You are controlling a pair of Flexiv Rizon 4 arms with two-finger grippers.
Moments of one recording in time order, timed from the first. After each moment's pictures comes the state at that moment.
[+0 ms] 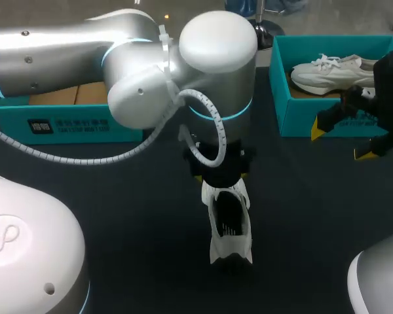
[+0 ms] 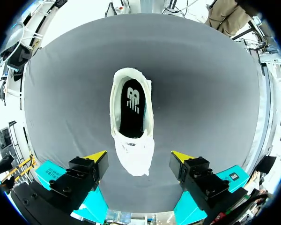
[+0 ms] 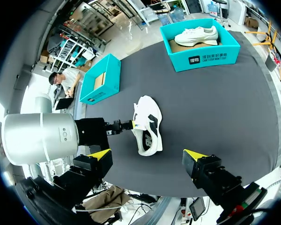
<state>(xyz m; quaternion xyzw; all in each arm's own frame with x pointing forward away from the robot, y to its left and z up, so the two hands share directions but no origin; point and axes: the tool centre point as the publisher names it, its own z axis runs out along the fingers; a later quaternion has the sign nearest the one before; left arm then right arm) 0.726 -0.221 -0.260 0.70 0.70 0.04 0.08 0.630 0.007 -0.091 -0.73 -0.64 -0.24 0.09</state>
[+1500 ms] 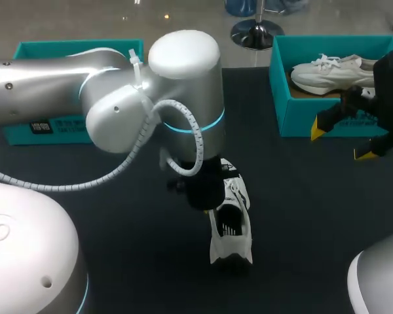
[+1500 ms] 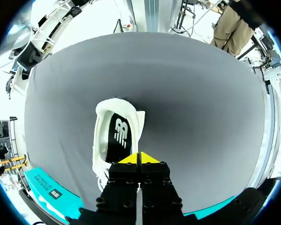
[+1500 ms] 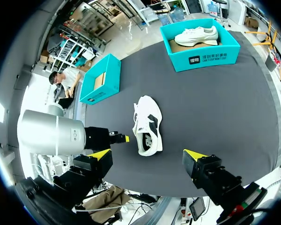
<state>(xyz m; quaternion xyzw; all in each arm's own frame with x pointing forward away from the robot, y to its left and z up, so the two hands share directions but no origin) 0.671 -0.190 -0.302 0.65 0.75 -0.05 0.02 0.630 0.007 -0.091 -0.73 -0.64 -0.24 0.09</state>
